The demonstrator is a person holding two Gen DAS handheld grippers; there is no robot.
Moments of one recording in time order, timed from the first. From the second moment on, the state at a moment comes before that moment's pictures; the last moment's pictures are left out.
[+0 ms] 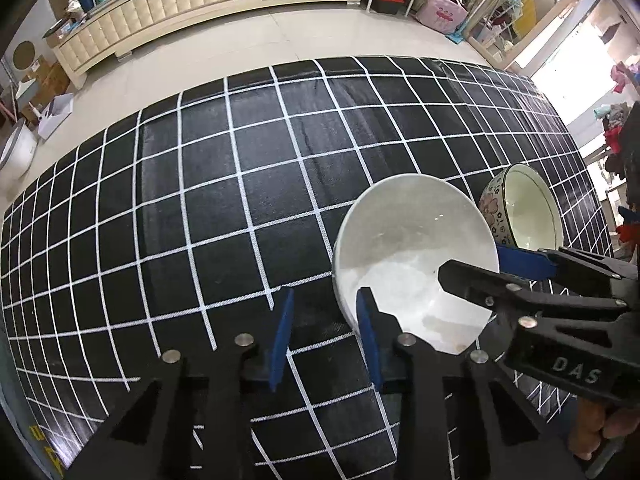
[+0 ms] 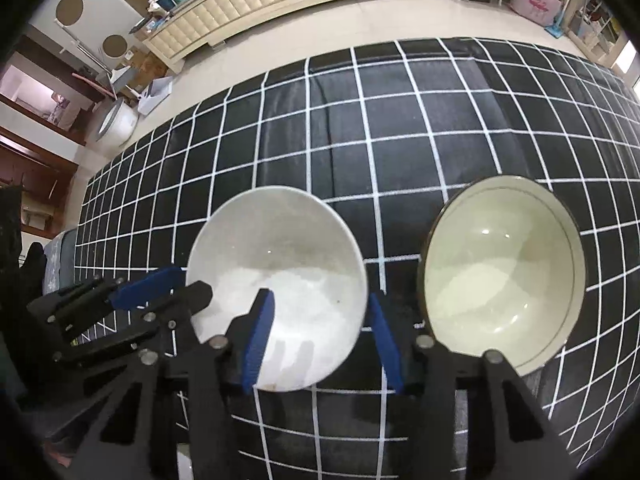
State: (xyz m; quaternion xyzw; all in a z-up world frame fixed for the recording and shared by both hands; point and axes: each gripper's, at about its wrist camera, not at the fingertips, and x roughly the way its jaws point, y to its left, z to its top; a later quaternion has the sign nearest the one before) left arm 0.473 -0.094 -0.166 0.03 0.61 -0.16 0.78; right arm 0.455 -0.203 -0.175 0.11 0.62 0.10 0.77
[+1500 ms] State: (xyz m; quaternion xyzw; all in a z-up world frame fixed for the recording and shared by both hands) left arm 0.391 -0.107 -0.114 0.13 0.56 -0.16 0.80; right arm 0.354 -0.180 -0.103 0.08 0.56 0.11 0.81
